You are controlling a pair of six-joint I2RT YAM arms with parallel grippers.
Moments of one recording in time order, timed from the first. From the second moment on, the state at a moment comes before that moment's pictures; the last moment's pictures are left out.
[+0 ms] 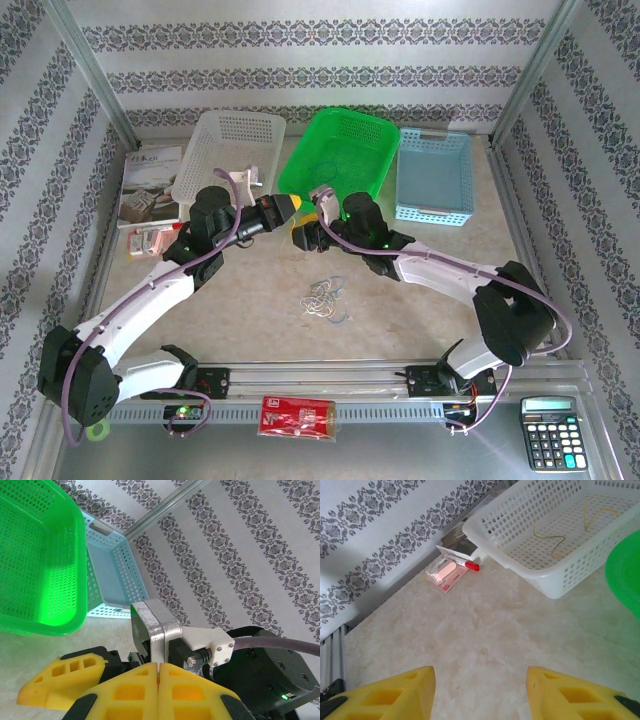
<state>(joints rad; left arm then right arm) -0.47 1.16 0.86 0.17 0.44 -0.87 0.70 1.52 0.91 0.25 -0.39 0.34</state>
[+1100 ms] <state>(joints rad) -0.19 1.49 1.29 0.02 0.32 -0.60 0.75 1.30 0.59 0.40 -0.36 0.47</state>
